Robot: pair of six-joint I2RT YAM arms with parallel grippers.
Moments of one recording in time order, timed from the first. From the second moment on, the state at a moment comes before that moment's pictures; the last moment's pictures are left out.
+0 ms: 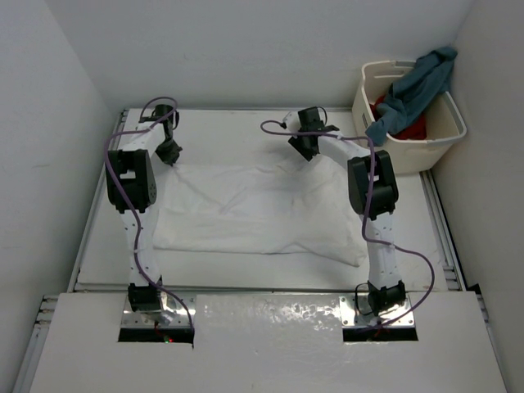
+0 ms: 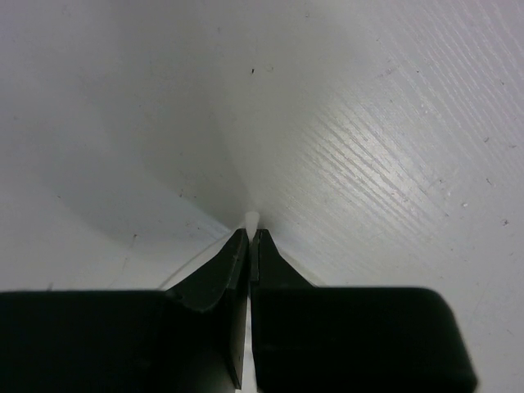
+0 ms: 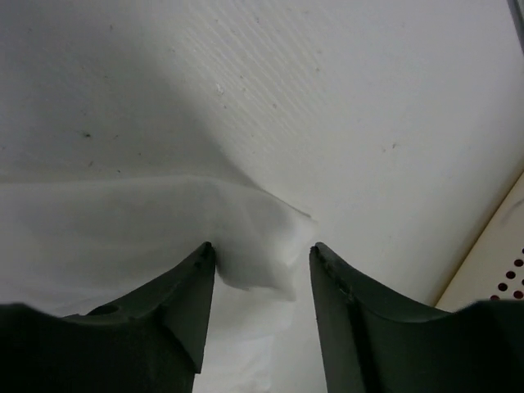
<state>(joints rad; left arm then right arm) 0.05 2.33 1.91 -0.80 -0.27 -0.65 0.31 2.34 1.80 -0.37 0.18 -0.59</state>
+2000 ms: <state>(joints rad) -0.01 1.70 1.19 -0.76 -0.39 -0.69 0.43 1.30 0.98 -0.91 0.11 -0.03</state>
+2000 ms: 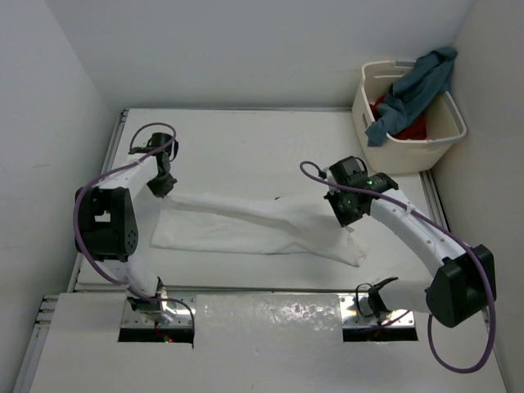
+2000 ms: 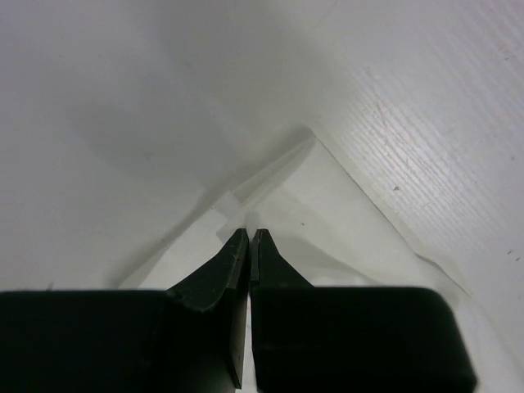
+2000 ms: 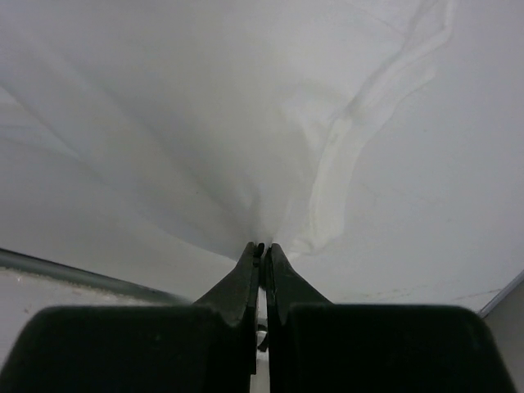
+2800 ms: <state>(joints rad) -0.03 1.61 1.09 -0.90 -0.46 -0.76 0.44 1.23 0.77 -0.82 -0.01 0.05</state>
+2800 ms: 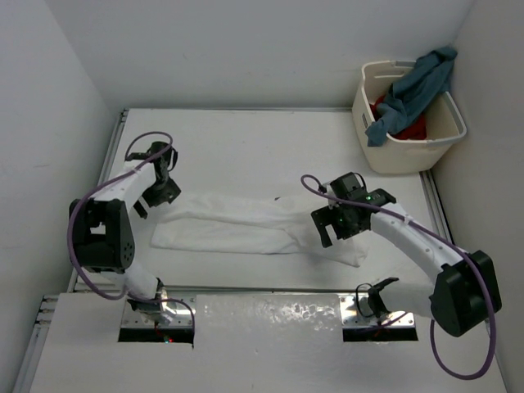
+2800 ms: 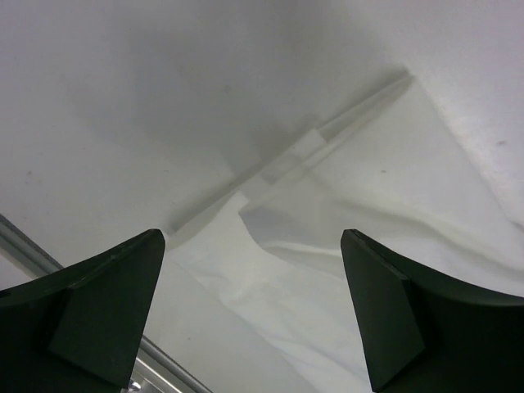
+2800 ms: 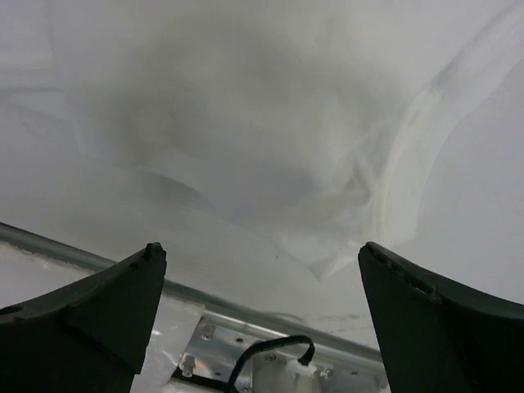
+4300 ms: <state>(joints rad) -0.40 1.40 0.65 -0.75 -0.05 -0.93 0.30 2.30 1.79 -0.79 -0.08 0.15</state>
